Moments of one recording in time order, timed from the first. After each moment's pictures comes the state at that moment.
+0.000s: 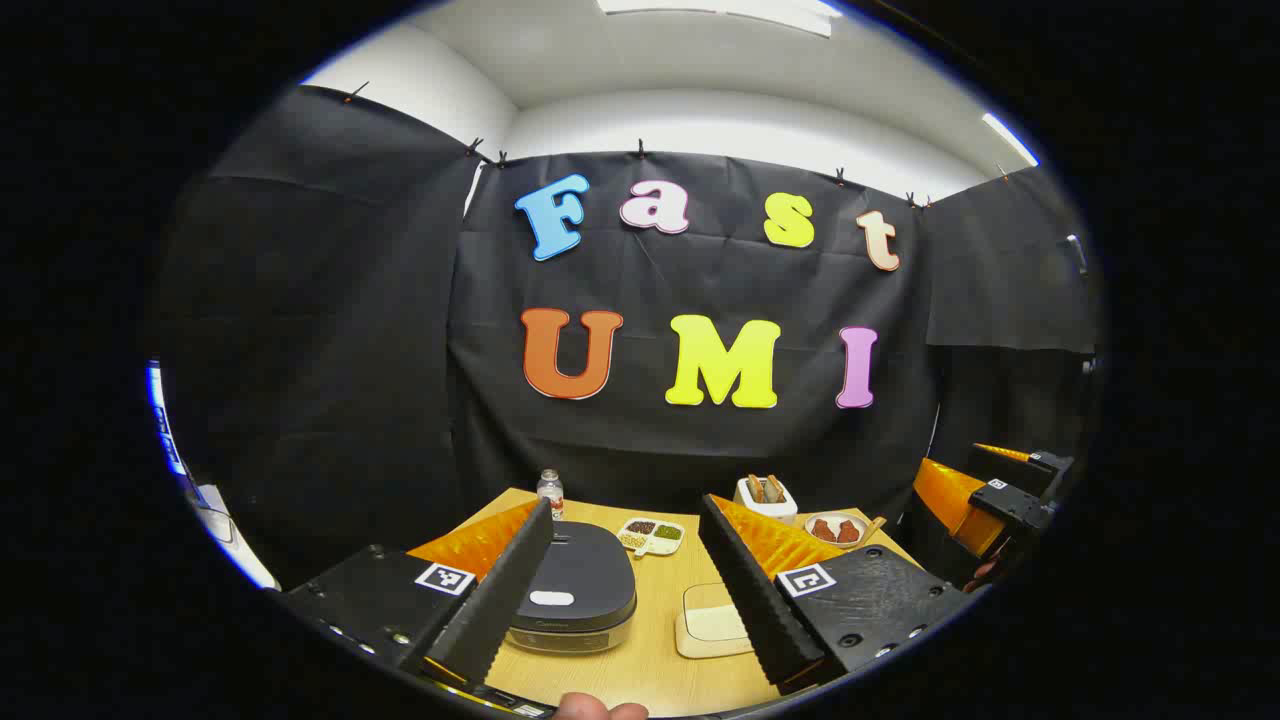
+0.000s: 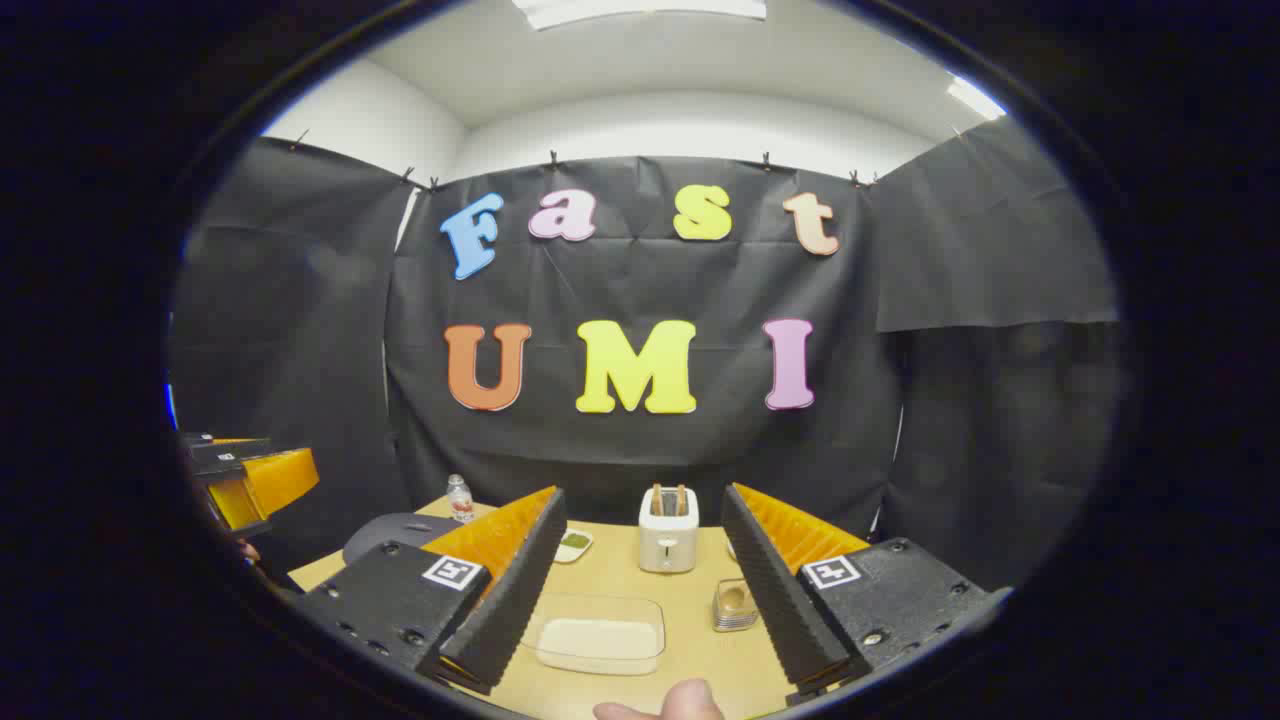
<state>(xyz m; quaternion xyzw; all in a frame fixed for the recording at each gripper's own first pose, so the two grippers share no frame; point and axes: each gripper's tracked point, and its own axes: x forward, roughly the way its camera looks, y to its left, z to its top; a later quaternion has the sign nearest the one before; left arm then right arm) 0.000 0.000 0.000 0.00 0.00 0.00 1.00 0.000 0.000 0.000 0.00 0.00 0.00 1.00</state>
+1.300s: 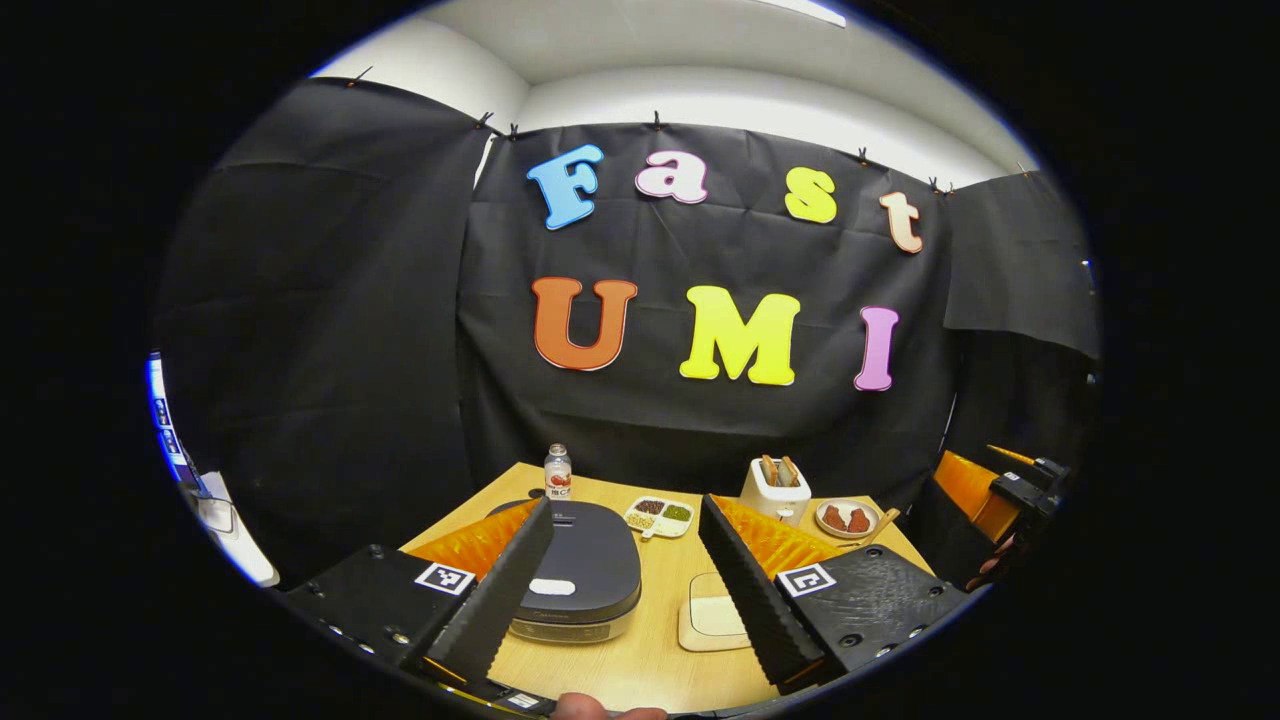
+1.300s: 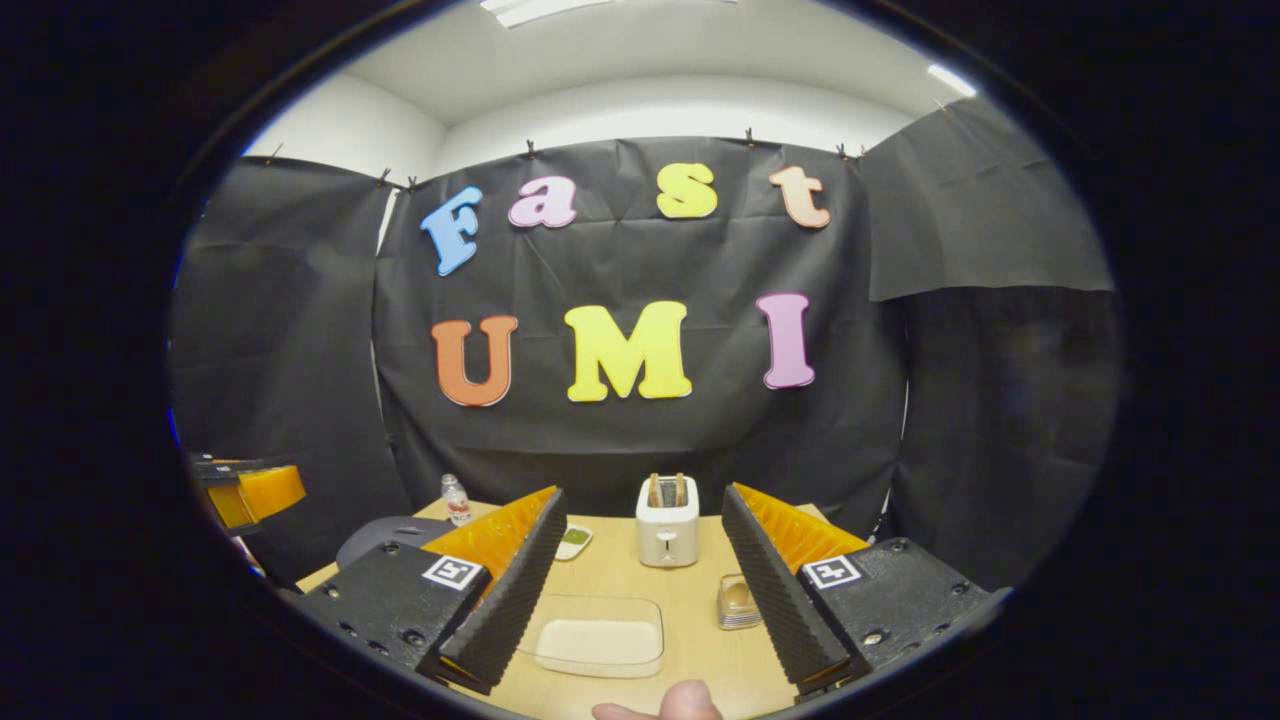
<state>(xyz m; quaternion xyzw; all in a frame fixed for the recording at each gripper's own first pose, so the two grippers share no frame) 0.025 0.011 -0.023 -0.01 0.06 0.02 1.00 0.033 -0.024 -0.013 0.03 0.02 0.00 1.00</state>
